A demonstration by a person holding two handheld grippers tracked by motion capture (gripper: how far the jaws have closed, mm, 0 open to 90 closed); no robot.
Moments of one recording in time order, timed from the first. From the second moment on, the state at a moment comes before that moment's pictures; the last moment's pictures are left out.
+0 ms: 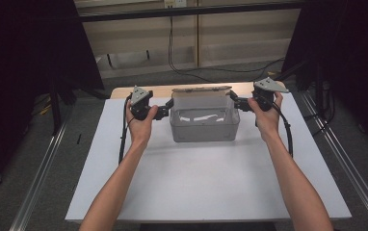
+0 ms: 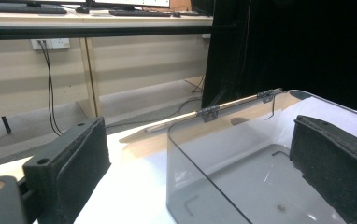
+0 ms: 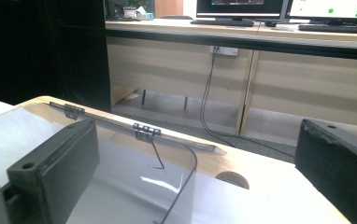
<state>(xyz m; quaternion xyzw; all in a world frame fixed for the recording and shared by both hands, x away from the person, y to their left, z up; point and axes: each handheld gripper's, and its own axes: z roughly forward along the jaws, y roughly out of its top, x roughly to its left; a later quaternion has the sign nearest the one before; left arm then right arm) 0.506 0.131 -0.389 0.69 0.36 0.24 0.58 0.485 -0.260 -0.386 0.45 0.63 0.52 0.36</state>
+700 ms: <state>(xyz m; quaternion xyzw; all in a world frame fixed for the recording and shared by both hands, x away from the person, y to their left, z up) 0.456 0.170 -0.396 0.68 0.37 0.26 0.58 0.438 -0.256 -0.383 0.43 0.63 0.53 0.38</state>
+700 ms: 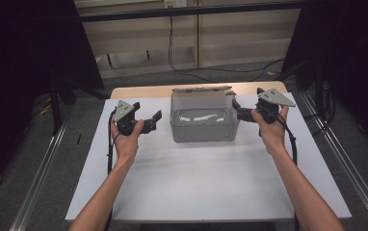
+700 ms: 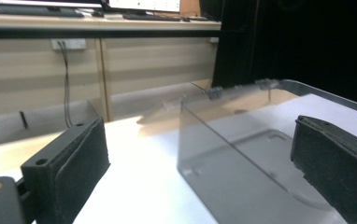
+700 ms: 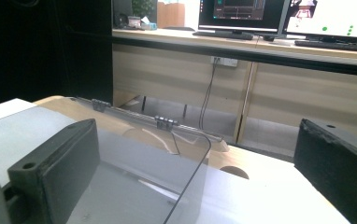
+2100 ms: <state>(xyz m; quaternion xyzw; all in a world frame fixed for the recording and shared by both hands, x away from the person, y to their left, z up) 0.356 0.231 -0.422 0.66 0.40 0.30 0.57 0.338 -0.270 -0.398 0.44 0.60 0.54 0.39</state>
